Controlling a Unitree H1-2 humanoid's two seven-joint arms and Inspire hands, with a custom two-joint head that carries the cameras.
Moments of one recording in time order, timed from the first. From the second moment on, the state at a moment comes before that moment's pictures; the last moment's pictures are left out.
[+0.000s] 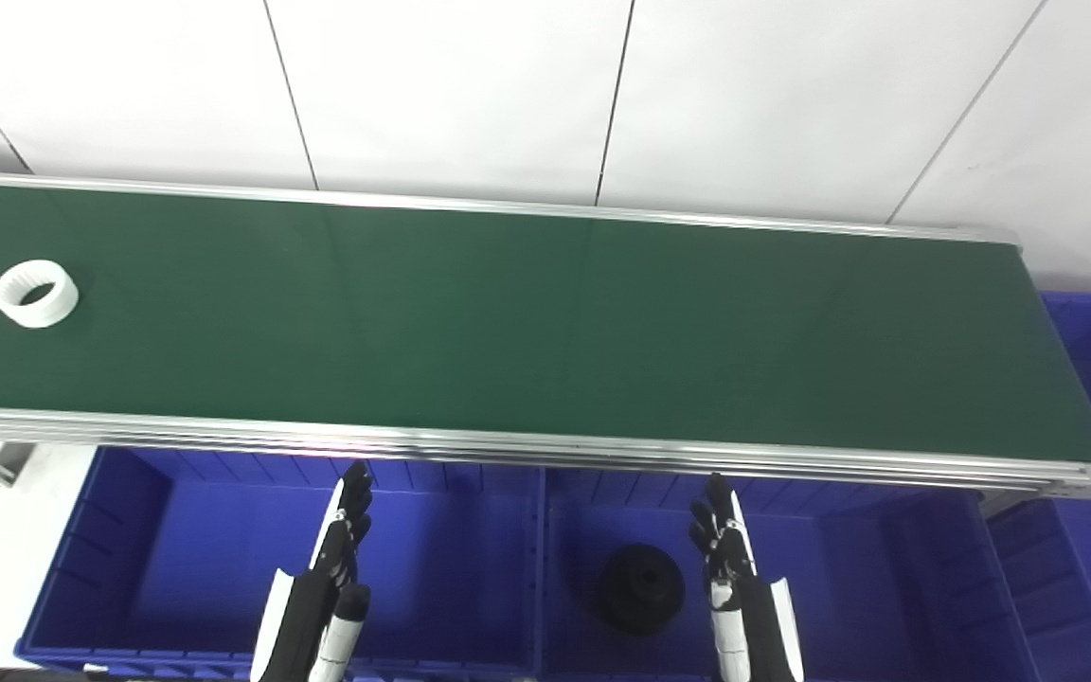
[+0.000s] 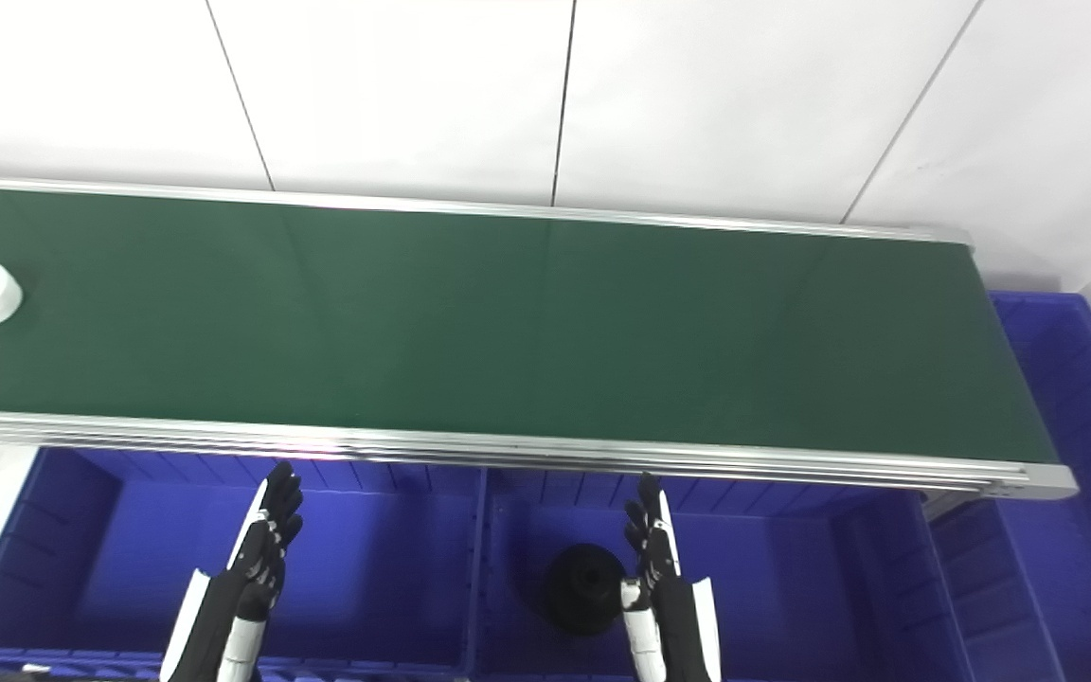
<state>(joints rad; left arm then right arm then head) 0.59 -0.01 -0.19 -0.18 0.10 -0.32 -0.03 0.51 0.04 0.21 0.00 -0.09 -0.41 -0.08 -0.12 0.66</state>
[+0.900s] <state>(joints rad) 0.59 -0.01 -0.19 -0.19 0.09 -0.31 -0.03 0.52 0.04 0.20 -0.01 -0.09 -0.41 -0.06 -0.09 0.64</state>
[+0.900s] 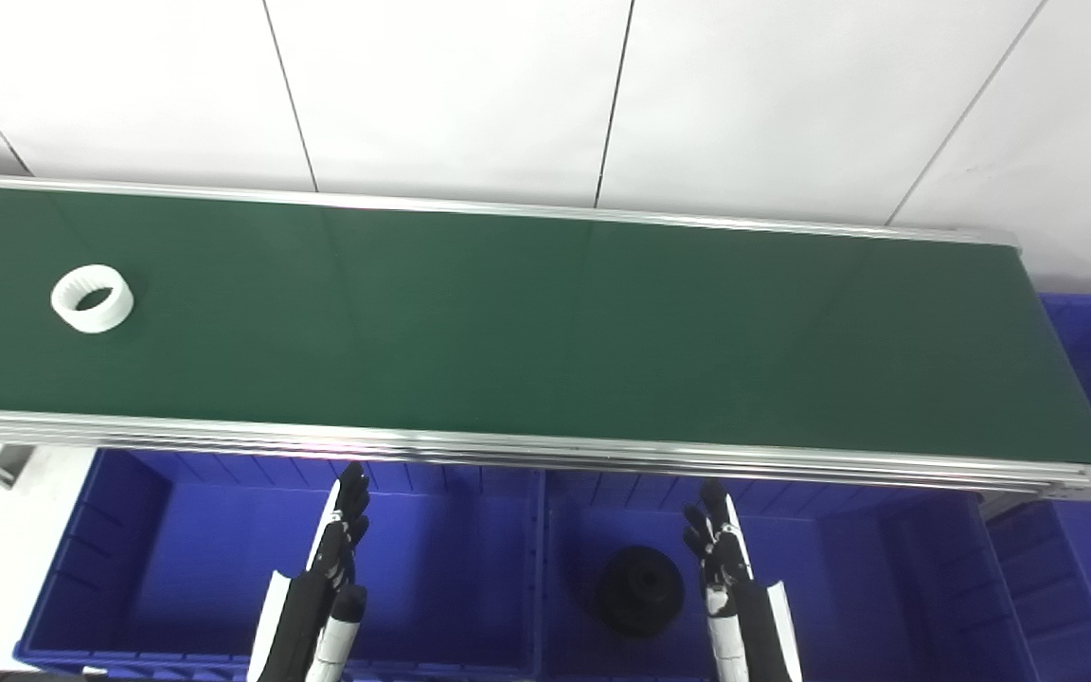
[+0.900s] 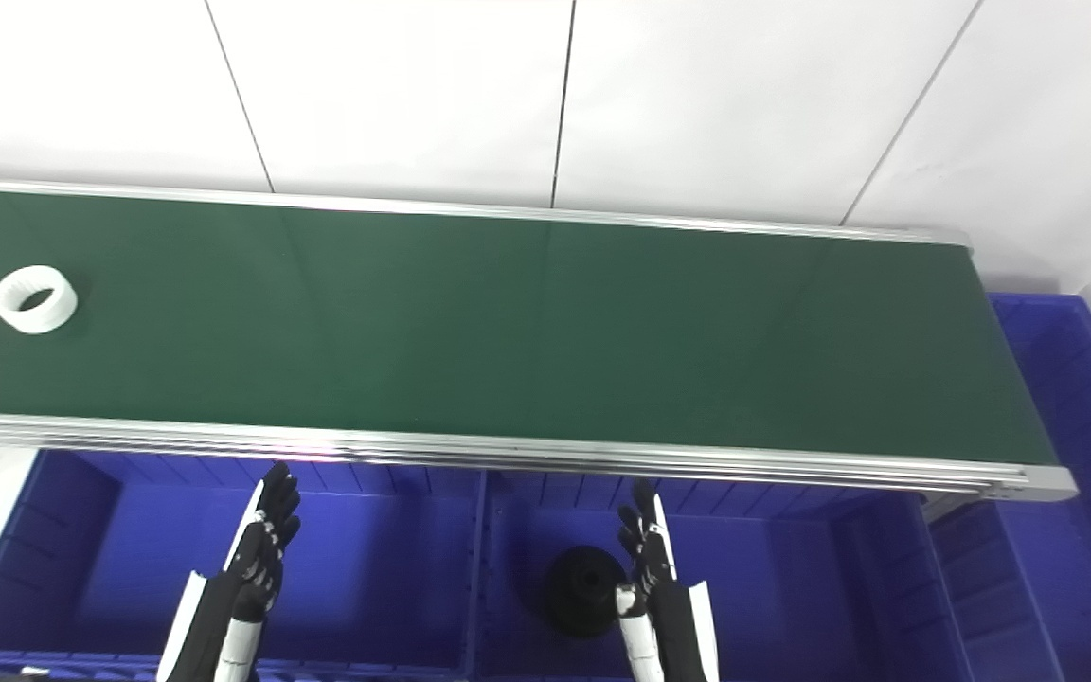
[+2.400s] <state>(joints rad) 0.54 -0.09 -0.25 -0.01 0.19 -0.40 0.04 0.46 -0.04 0.10 0.12 0.03 -0.41 0.03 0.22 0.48</state>
